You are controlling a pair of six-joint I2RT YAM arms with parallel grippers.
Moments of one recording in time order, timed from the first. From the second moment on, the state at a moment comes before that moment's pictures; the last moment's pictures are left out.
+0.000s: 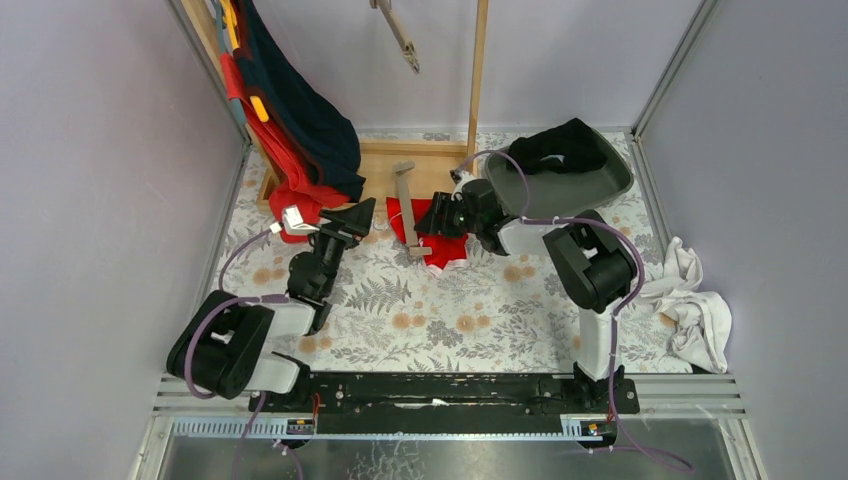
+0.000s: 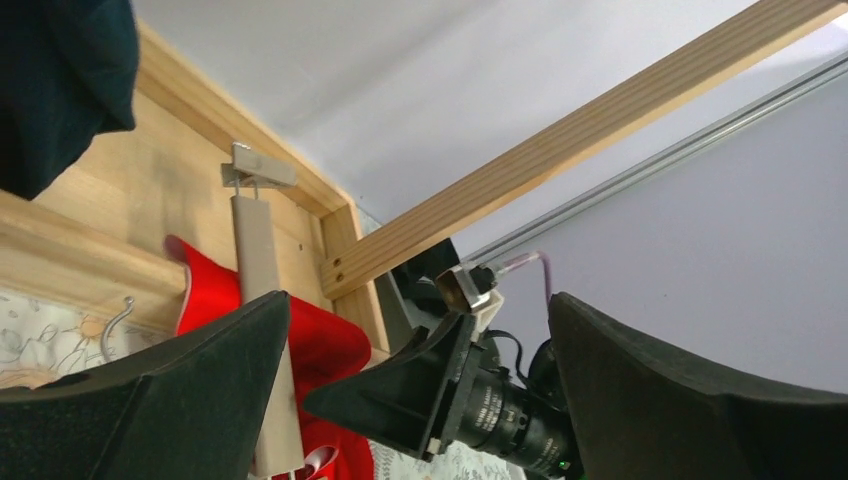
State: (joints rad) left arm -0.35 1.36 0.23 1.36 -0.15 -1.01; right arm 0.57 1.99 1.10 0.38 -0.33 0.66
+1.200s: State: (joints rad) left arm -0.18 1.58 0.32 1.52 0.23 -1.16; right arm 0.61 2.00 1.11 0.41 -0.31 0.55
